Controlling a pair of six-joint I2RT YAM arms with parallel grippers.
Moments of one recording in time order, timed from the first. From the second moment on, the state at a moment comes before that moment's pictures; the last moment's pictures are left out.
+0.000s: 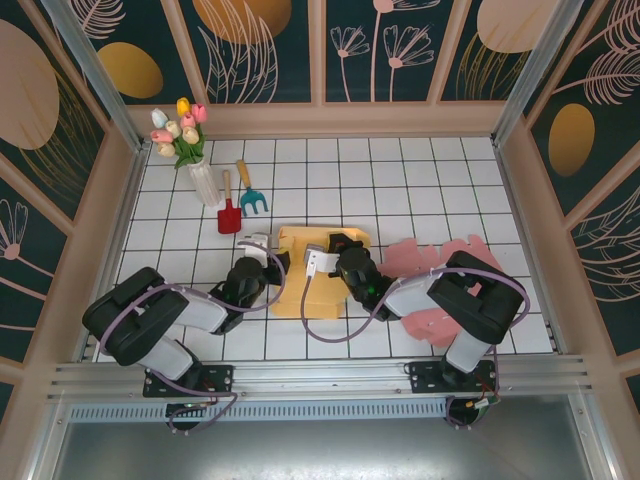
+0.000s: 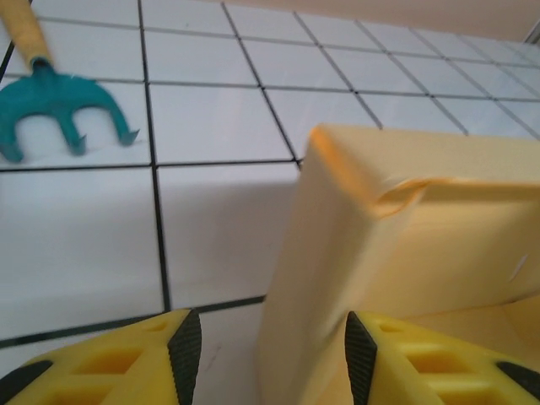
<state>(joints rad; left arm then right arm) -0.70 1.54 0.25 0.91 -0.28 -0.39 0.94 1.68 0.53 0.86 0.50 -1.07</state>
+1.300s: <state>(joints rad) -0.73 1.77 0.43 0.88 -0.45 -0.37 0.94 1.68 0.53 0.87 0.48 -1.02</state>
